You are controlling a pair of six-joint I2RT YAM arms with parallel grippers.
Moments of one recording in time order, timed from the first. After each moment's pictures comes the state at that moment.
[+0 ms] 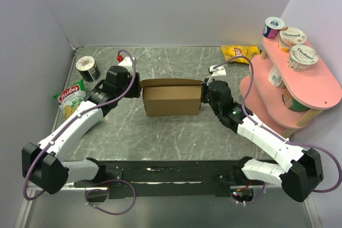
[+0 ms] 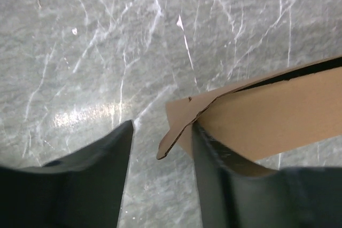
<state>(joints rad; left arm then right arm) -0.47 1.22 1.07 -0.41 -0.13 -0.26 0.62 1.10 0.85 -0.15 0.40 0.28</state>
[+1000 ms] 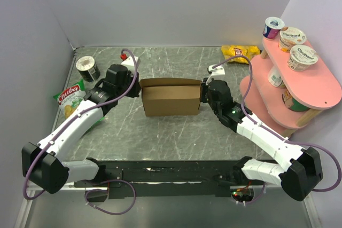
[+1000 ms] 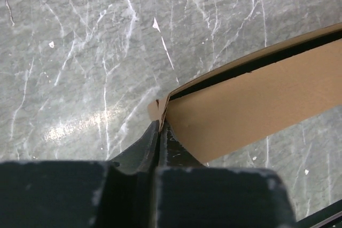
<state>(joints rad) -0.47 1.24 1.09 -0.40 -0.02 -0.21 0.62 1.12 0.85 -0.14 0.38 0.27</state>
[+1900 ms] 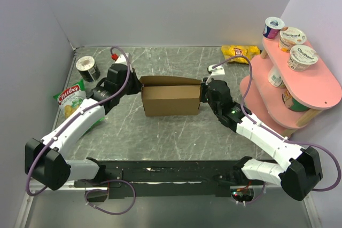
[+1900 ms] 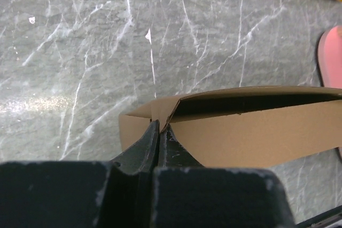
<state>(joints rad) -0.47 1.28 1.09 -0.34 -0.08 -0.53 0.62 1.12 0.84 -0.13 0.38 0.27</state>
